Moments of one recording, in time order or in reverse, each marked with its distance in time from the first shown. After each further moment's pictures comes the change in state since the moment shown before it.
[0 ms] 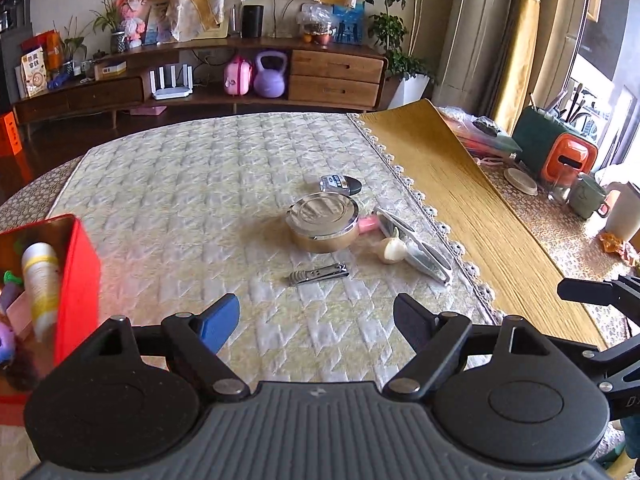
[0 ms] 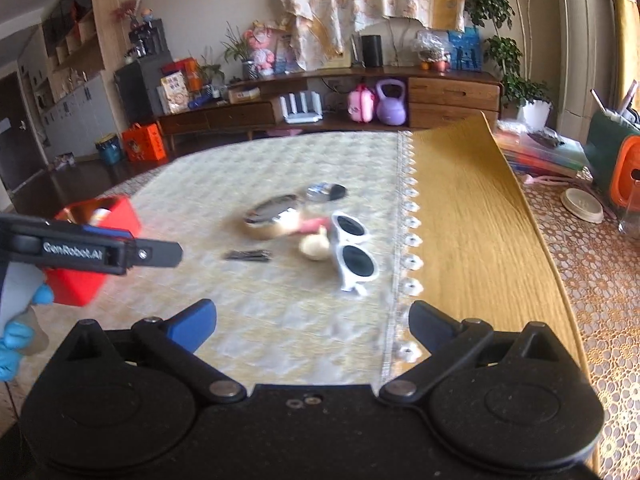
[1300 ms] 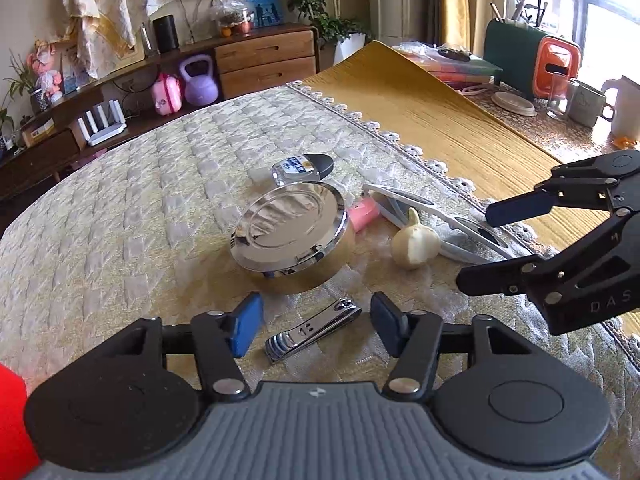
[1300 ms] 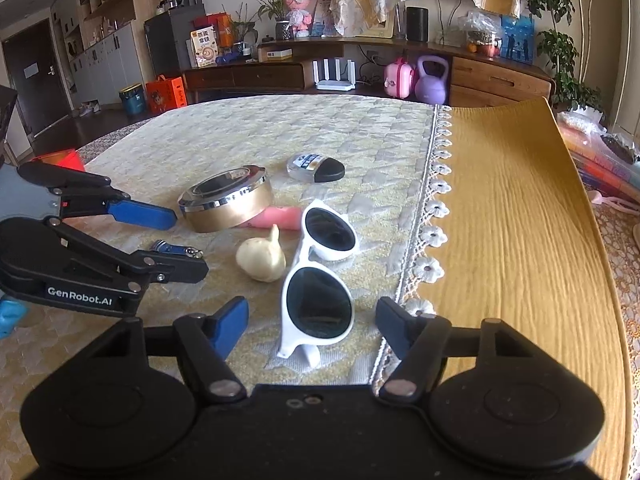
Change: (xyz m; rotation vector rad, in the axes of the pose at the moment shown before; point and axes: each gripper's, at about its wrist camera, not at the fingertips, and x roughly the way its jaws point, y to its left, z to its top) left arm 0.118 -0.014 0.013 0.310 0.035 -0.069; right arm 0.111 -0.037 0.026 -0.144 0.084 0.088
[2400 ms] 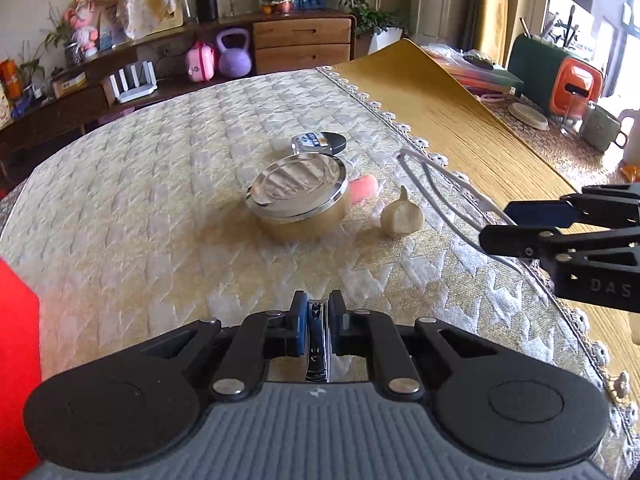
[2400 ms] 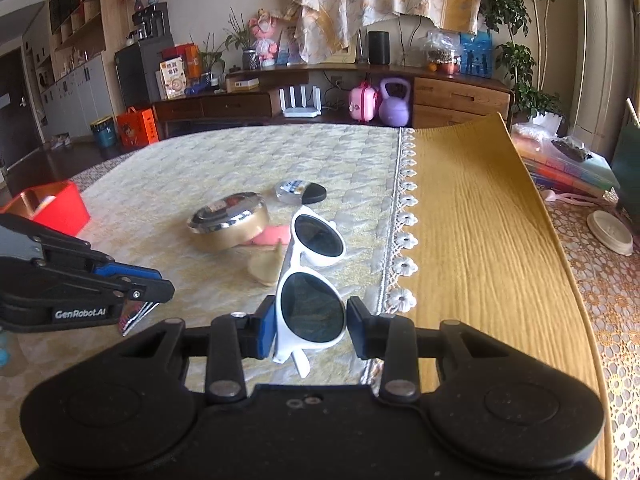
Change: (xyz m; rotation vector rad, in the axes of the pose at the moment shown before) left arm -0.039 -0.007 -0.018 -0.162 0.054 0.050; right arm -0.049 0.026 -0.010 0.072 -0.093 -0.093
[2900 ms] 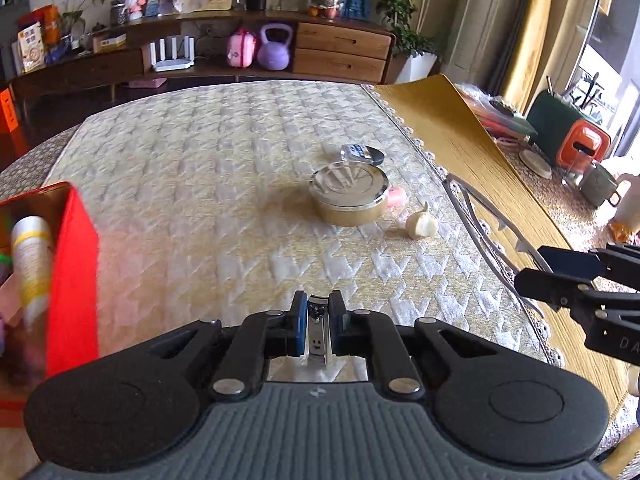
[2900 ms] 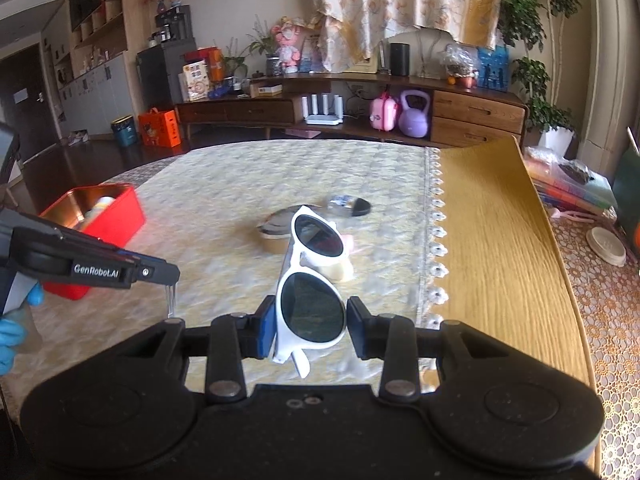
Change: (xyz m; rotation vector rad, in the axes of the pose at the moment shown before) left arm -0.068 0.043 -0.017 -0.188 -0.010 -0.011; right arm -0.049 0.049 0.009 -0.050 -0.003 0.039
